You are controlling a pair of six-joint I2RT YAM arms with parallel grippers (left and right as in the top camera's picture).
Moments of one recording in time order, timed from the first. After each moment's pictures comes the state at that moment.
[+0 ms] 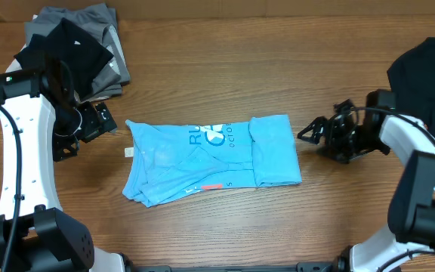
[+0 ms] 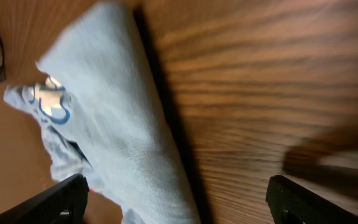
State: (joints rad) left arm 0.24 1.68 1.58 -1.44 0.10 -0.31; right arm -0.20 1.85 1.05 -0.77 -0.72 0.06
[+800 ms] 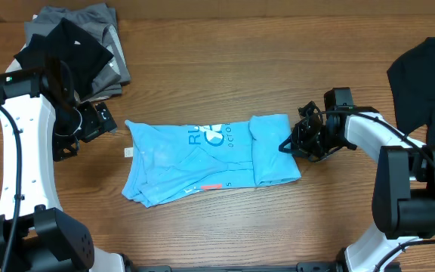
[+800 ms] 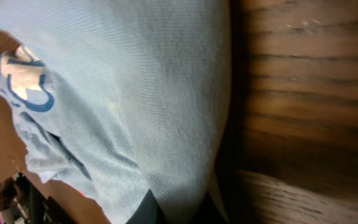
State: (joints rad) left arm 0.24 1.68 1.58 -1.44 0.10 -0.31; right arm 0.02 1.87 1.05 -0.68 -0.65 0.18
